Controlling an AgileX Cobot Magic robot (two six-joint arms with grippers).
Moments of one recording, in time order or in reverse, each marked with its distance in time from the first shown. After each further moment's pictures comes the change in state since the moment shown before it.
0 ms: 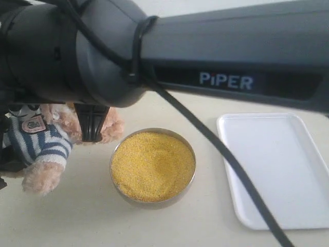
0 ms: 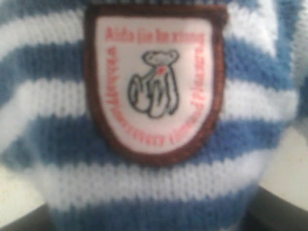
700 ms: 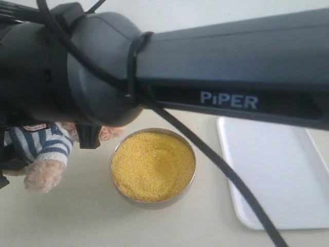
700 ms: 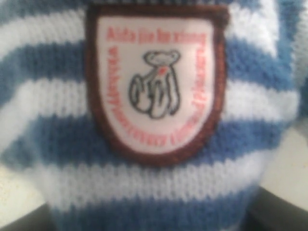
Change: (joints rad) left arm 0.000 0.002 0.000 0.000 -0.015 -0.018; right arm 0.035 -0.014 0.037 -0.046 -0.002 0.034
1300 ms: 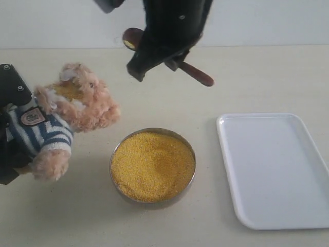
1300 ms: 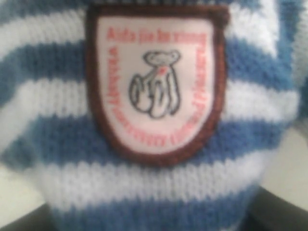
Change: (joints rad) left arm -0.001 0.000 0.000 0.000 -0.014 -0.169; right arm -0.409 -0.252 0.061 0.609 -0.001 0.000
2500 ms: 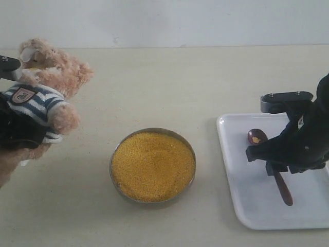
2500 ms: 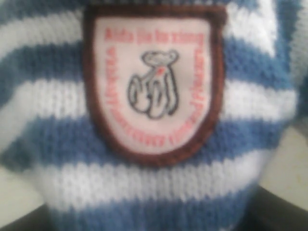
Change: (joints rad) left arm 0.000 0.041 -0.041 0.009 -0.044 -0.574; right arm -0.518 -0.148 0.985 0.245 -0.714 0.236
